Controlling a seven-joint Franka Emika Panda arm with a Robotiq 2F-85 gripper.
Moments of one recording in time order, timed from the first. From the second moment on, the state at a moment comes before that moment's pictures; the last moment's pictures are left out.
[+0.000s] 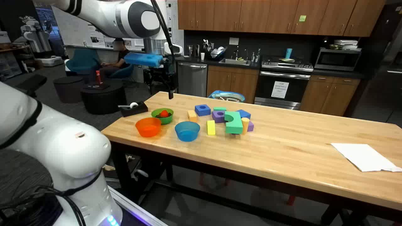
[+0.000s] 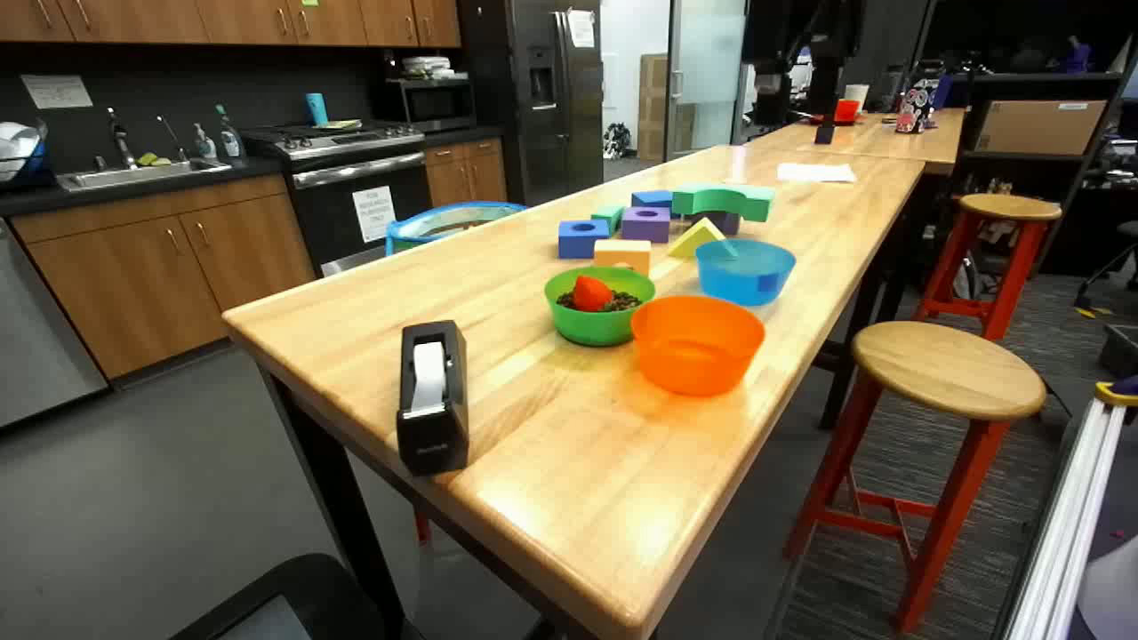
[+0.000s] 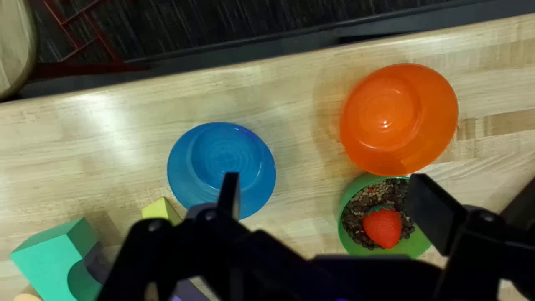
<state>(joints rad) 0.00 -0.64 0.00 -2.54 -0.01 1.92 -0.01</state>
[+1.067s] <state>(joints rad) 0.00 -0.64 0.00 -2.54 -0.02 1.91 -0.03</state>
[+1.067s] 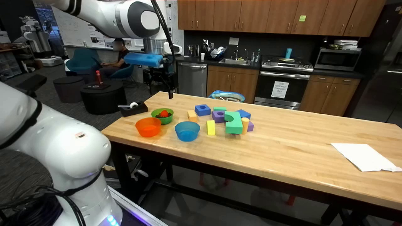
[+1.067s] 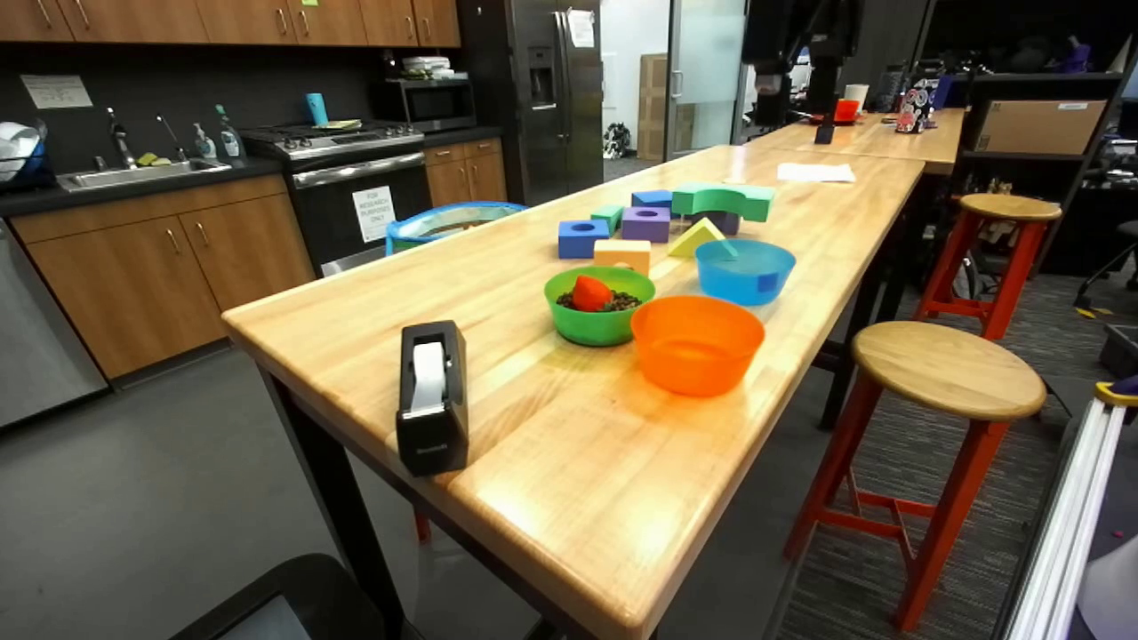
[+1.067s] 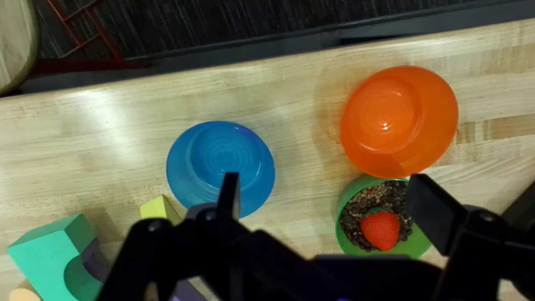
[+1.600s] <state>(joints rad) 0.07 -0.64 0.02 -2.56 -0.01 1.96 -0.07</state>
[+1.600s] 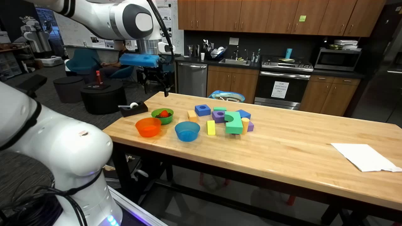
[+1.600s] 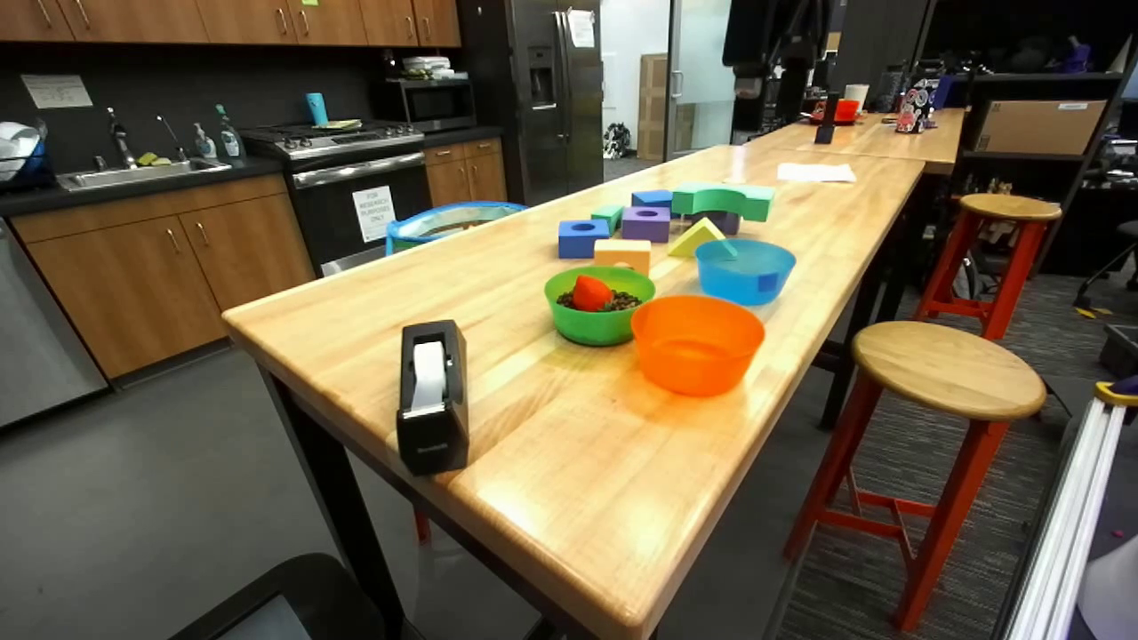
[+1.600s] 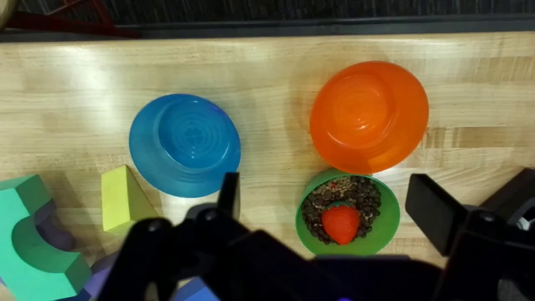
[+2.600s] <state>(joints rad) 0.15 -0.56 0.08 -2.79 0.00 2.26 -0.11</state>
